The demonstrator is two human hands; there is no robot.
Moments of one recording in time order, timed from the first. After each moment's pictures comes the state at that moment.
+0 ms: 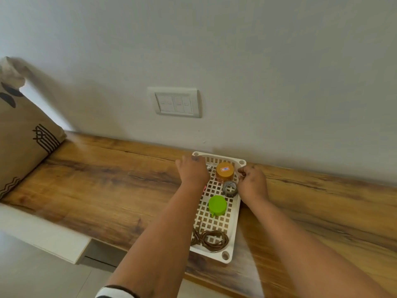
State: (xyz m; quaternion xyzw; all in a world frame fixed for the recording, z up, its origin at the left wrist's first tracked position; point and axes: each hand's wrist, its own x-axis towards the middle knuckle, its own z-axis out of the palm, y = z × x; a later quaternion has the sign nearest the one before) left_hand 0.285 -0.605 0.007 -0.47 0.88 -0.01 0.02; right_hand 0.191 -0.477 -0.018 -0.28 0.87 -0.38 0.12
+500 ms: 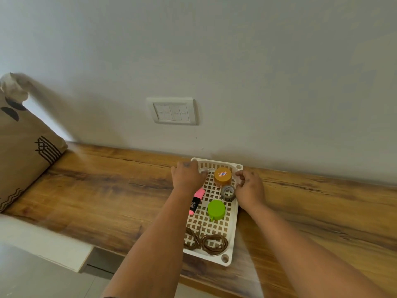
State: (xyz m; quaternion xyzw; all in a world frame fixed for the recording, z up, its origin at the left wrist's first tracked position) left_hand 0.300 -0.614 0.011 -0.45 0.89 0.06 -0.03; right_hand 0.198 -0.470 -0.014 -0.26 0.86 -0.41 0.15
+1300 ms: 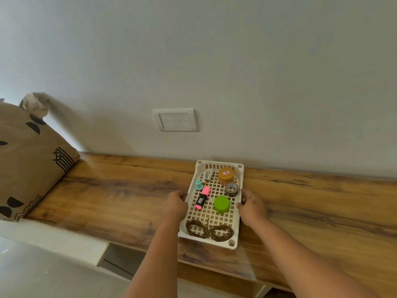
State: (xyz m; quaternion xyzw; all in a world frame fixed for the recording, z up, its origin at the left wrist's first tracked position) left_hand 0.390 -0.578 0.001 -0.56 0.74 0.37 -0.07; right_hand 0.236 -0.420 -0.014 -0.23 0.86 -0.40 0.24
